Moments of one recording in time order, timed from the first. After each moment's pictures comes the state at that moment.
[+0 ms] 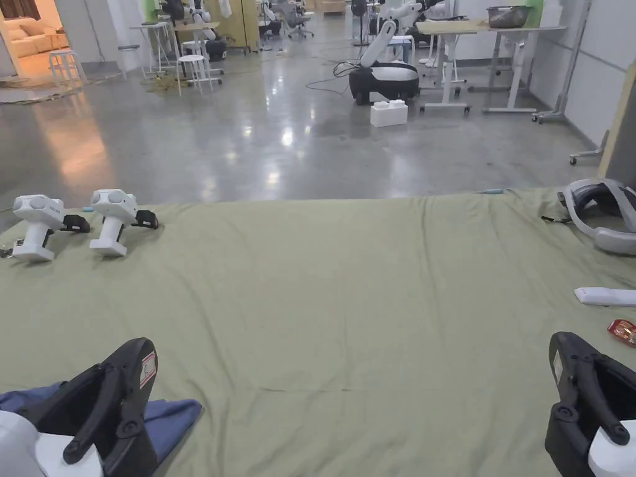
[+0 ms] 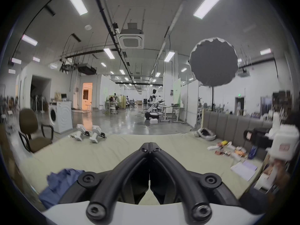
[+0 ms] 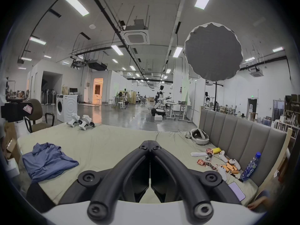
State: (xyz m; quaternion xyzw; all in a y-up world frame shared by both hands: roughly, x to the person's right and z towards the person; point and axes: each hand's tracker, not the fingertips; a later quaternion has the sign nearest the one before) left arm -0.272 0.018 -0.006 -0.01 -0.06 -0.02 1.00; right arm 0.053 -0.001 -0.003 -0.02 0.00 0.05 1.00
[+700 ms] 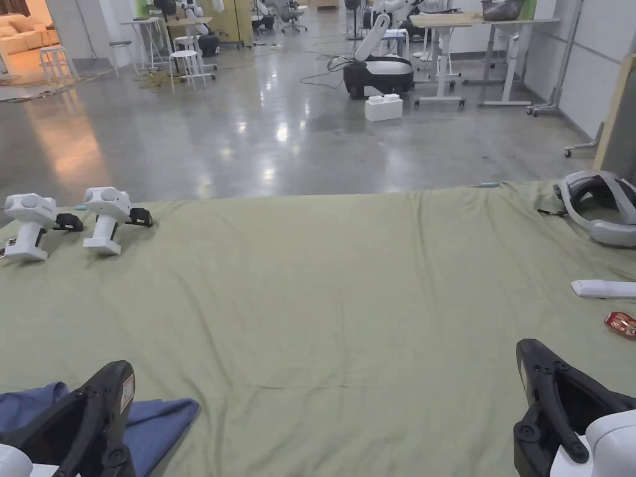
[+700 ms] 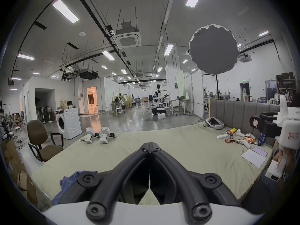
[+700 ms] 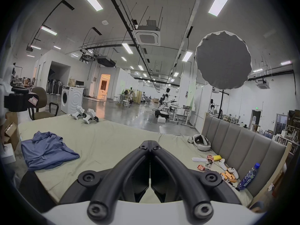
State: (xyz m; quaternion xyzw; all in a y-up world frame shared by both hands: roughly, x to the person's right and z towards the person) left arm -0.279 0.011 0.000 -0.03 -0.04 -0.05 1.00; right arm 0.044 -0.019 -0.001 -0.02 0.02 0.10 0.99
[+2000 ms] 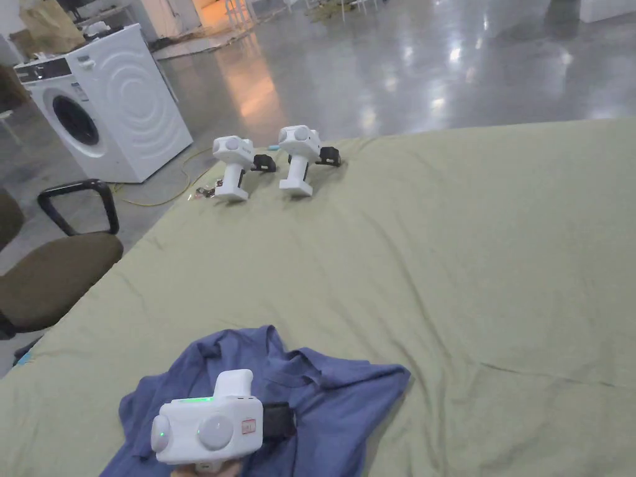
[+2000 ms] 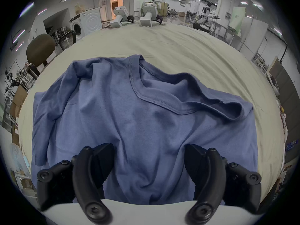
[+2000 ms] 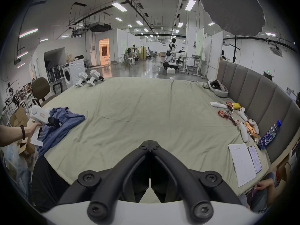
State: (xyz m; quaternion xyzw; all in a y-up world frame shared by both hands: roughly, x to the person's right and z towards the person) left arm -0.543 -0.253 -0.252 -0.49 0.09 0.06 0.86; right arm 0.038 -0.096 -0.055 -0.27 0.04 0.03 0.96
